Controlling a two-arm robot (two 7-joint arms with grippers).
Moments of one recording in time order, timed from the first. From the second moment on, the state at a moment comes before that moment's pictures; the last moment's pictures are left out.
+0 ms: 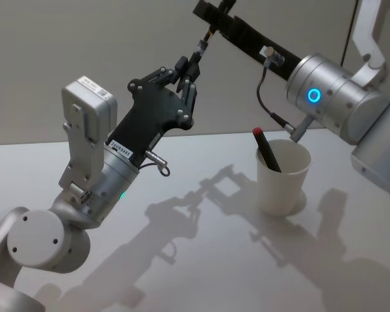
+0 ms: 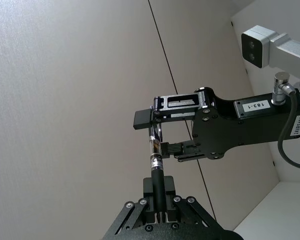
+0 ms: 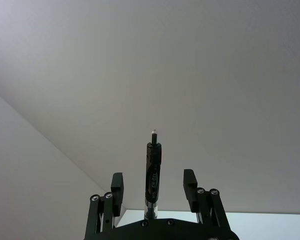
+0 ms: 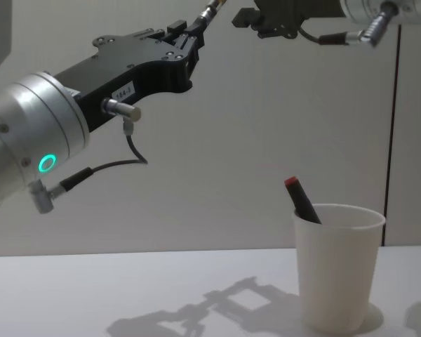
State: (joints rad) left arm -0.23 0.32 0.34 -1.66 -0.25 -0.29 -0.25; right arm 0.44 0.06 -0.31 -1.77 1.08 0.53 -0.14
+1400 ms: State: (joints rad) left arm -0.23 0.32 0.34 -1.66 -0.25 -0.29 -0.25; right arm 0.44 0.06 -0.32 -1.76 1.08 0.52 -0.14
